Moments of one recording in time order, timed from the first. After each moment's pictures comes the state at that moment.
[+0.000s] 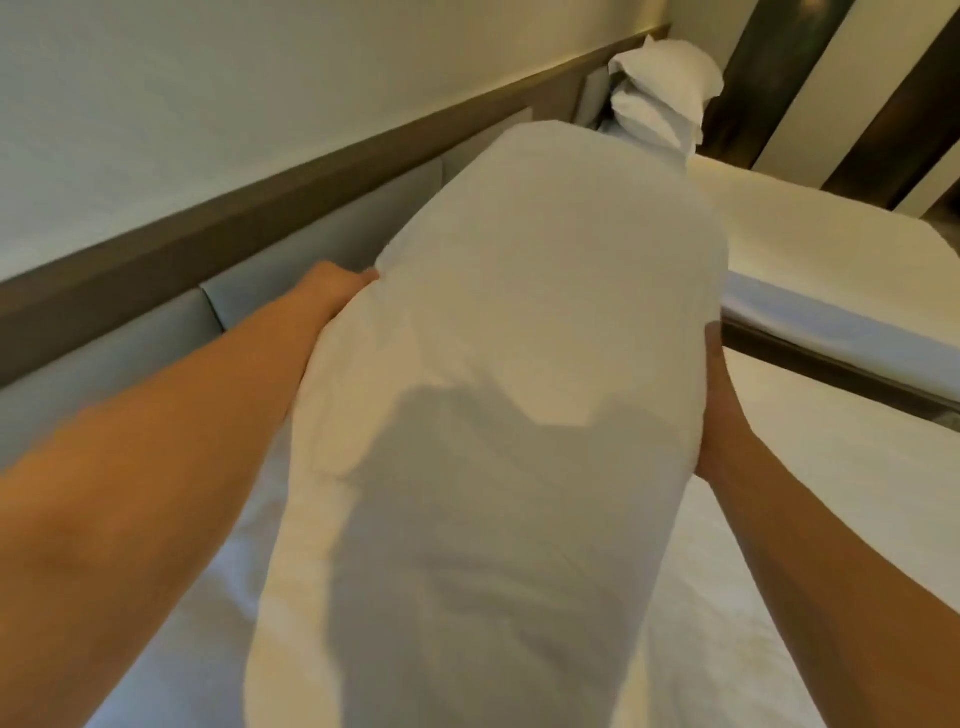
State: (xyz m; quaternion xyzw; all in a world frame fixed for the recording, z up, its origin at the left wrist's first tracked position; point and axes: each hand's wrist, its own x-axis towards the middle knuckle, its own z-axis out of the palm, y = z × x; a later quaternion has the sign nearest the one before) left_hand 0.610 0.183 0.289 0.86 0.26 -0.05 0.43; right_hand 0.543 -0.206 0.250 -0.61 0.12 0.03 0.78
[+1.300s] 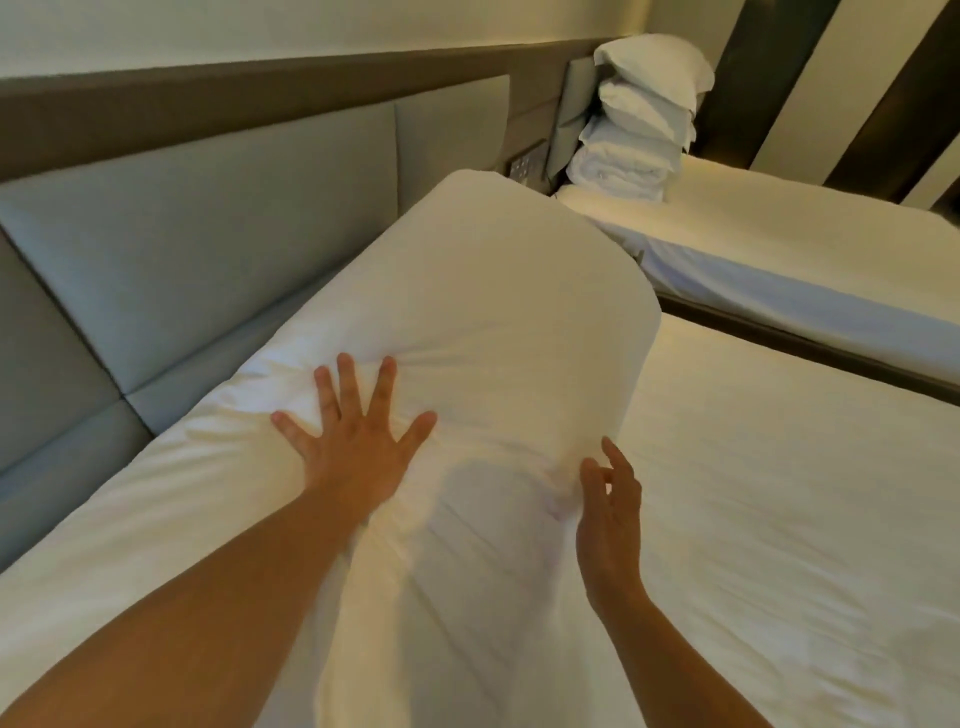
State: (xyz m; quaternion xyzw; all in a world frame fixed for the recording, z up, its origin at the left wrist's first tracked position) left_hand 0.580 0.065 0.022 0.98 0.12 0.05 0.13; right_hand 0.520 -0.193 0.023 -0.77 0.15 -0.12 0.61
